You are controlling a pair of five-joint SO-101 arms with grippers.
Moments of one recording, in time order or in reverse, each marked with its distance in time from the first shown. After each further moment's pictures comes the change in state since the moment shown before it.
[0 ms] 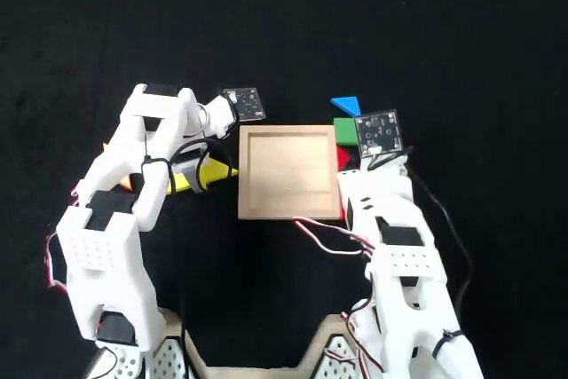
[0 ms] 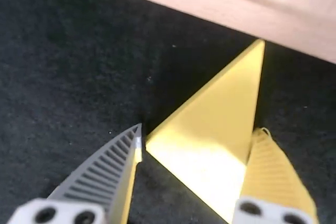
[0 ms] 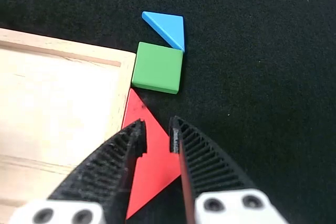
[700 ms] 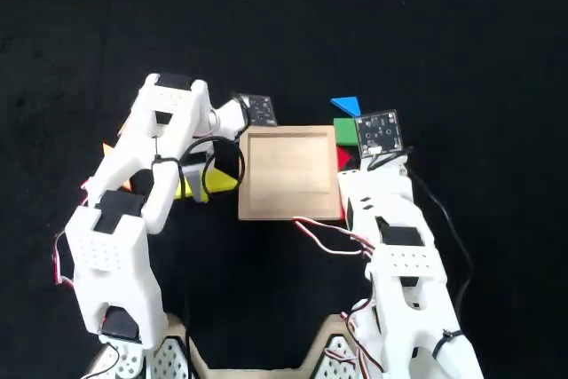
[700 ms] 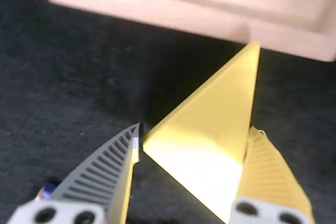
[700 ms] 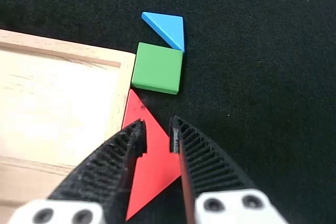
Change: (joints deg) left arm 3.5 -4.9 -3.3 14.8 -2.0; right arm 0.0 0.0 0.0 0.0 0.0
